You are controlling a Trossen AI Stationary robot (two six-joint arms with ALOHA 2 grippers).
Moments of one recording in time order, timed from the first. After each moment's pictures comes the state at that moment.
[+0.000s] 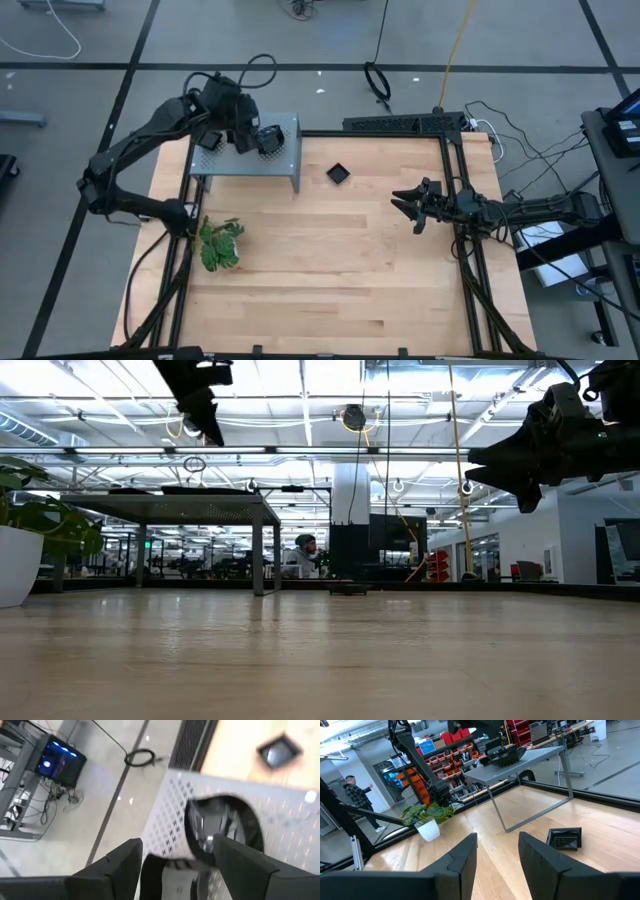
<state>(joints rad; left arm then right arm) 0.68 1.27 1.40 -0.90 -0.17 0.50 -0.01 0.44 0.02 0.42 0.26 0.40</state>
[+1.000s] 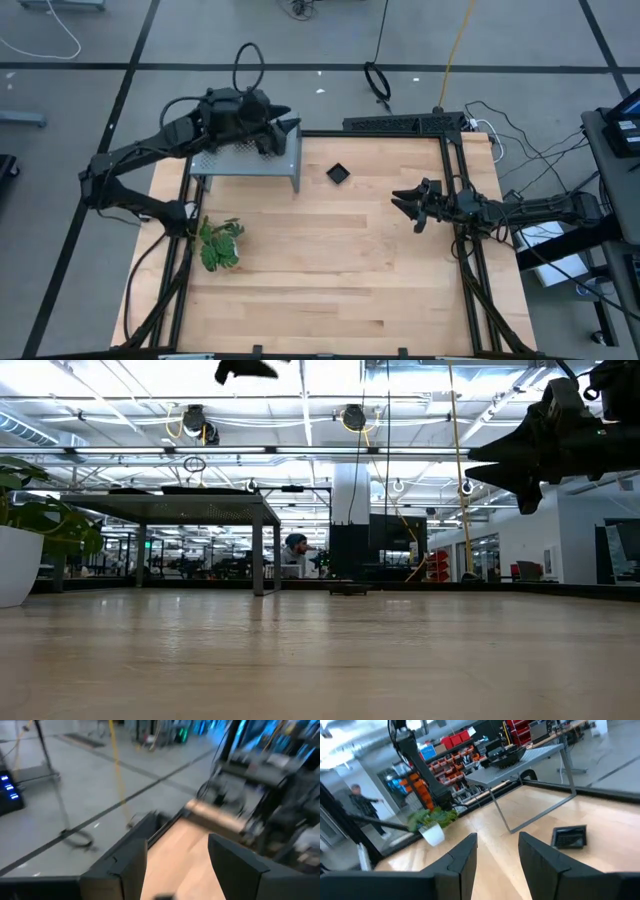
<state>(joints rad) 0.37 1.27 1.41 -0.39 -0.15 -0.16 -0.01 0.44 0.02 0.43 0.26 0.45</state>
